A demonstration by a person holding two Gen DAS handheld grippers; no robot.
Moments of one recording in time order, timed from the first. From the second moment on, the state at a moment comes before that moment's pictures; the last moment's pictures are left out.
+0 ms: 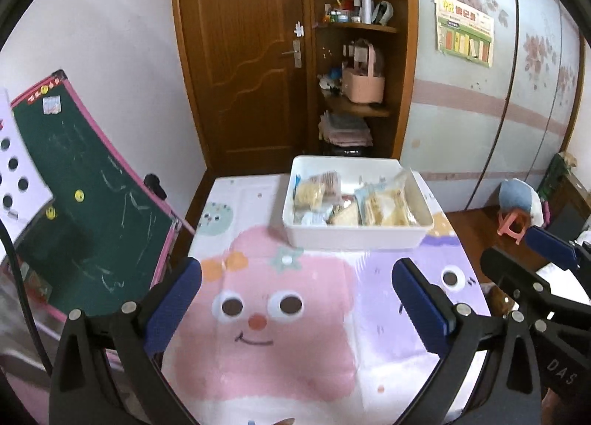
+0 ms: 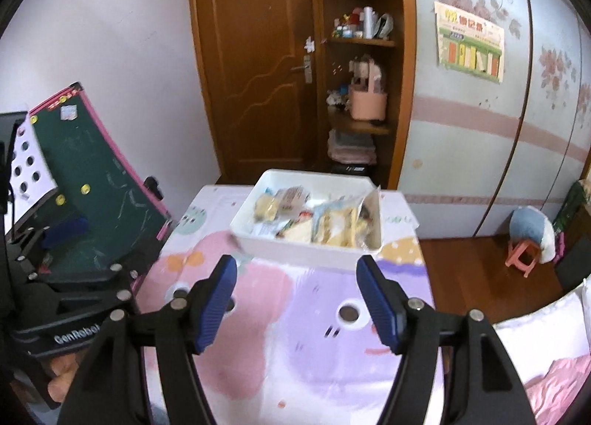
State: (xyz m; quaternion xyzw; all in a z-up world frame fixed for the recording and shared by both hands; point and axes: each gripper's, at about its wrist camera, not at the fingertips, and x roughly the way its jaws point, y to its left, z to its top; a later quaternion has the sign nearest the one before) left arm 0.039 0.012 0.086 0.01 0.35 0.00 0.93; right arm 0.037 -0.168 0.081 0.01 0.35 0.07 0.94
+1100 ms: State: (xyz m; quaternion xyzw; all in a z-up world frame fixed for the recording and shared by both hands) left arm -0.017 0.030 0.032 -0.01 0.42 0.03 0.91; right arm -0.028 -0.155 0.026 0.03 0.39 0.04 0.92
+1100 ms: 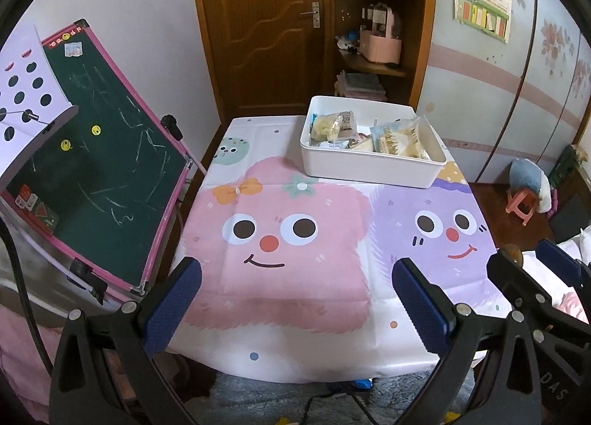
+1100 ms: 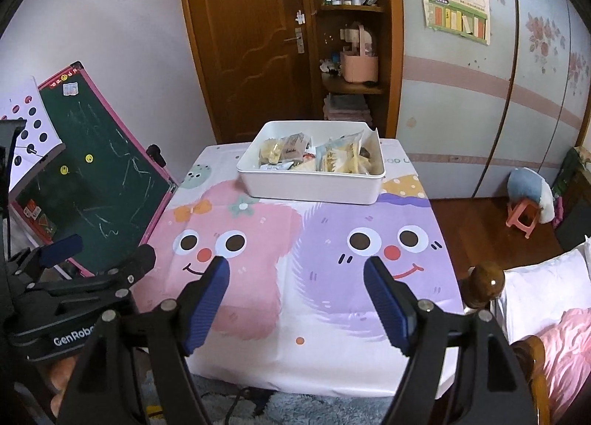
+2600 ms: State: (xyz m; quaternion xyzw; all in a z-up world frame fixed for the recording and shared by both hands) left arm -0.002 0.029 0.017 0.00 0.43 0.04 0.90; right arm -0.008 -0.155 0.010 0.03 0.40 0.05 0.92
